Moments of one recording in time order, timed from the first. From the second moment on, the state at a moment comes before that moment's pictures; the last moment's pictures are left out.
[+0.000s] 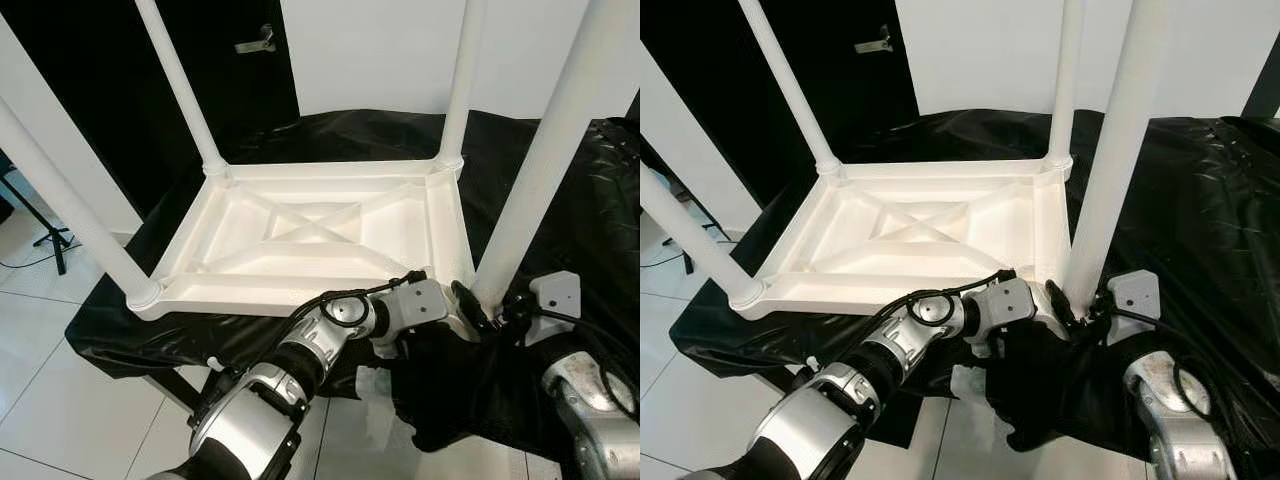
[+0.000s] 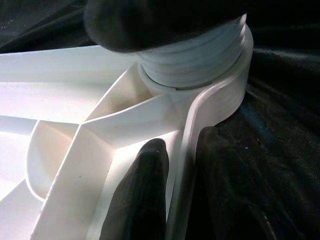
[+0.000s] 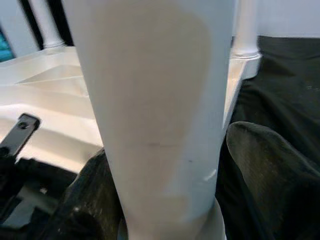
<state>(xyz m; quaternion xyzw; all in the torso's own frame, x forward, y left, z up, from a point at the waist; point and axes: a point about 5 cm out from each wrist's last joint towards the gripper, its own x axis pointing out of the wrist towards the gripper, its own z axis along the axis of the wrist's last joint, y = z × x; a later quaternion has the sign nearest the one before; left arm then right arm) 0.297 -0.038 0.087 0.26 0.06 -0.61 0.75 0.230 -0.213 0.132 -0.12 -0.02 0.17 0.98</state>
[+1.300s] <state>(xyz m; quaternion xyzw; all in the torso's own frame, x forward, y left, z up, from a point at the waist) 0.295 -0.037 0.084 0.26 0.07 -0.61 0.75 0.215 -0.181 0.119 -0.04 -0.04 -0.02 1.00</state>
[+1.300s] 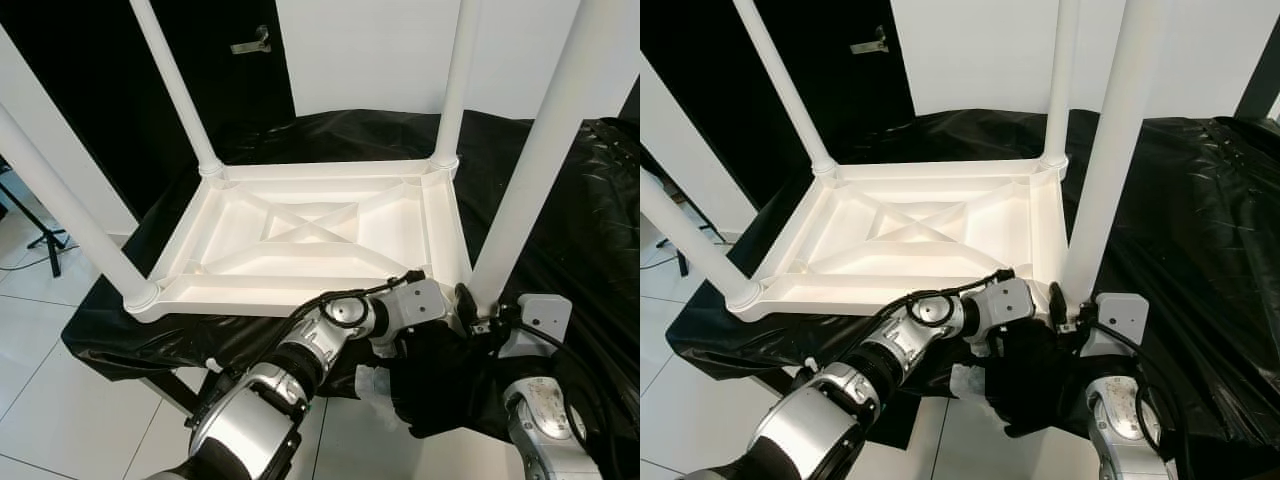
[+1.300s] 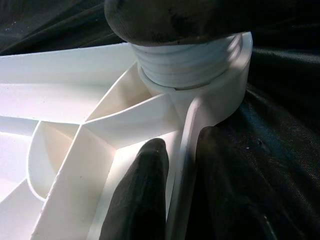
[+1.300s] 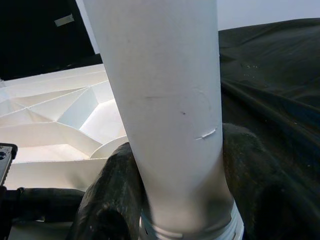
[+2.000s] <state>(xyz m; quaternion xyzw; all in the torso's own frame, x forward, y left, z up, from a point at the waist) 0.295 -0.037 0.084 0.26 0.06 -0.61 0.75 0.223 -0.210 0.131 -0.11 0.01 0.20 0.97</state>
